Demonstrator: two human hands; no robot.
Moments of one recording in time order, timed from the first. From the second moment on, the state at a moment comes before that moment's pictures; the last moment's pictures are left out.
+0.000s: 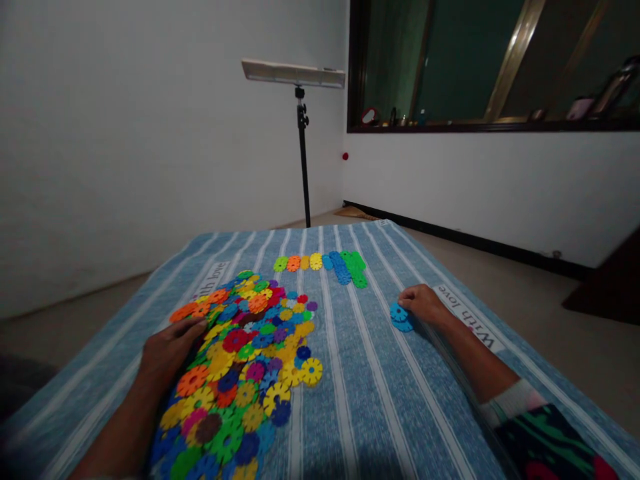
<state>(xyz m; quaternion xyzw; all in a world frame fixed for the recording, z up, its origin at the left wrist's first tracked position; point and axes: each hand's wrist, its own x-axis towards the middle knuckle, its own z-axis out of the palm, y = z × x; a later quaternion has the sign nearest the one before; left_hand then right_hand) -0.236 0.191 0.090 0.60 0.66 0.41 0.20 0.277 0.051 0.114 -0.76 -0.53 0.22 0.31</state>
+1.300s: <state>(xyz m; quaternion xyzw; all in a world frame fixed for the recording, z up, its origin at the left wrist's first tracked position) -0.220 0.176 0.069 0.59 0.63 0.44 0.26 0.248 0.017 0.066 -0.76 -0.65 -0.01 0.02</state>
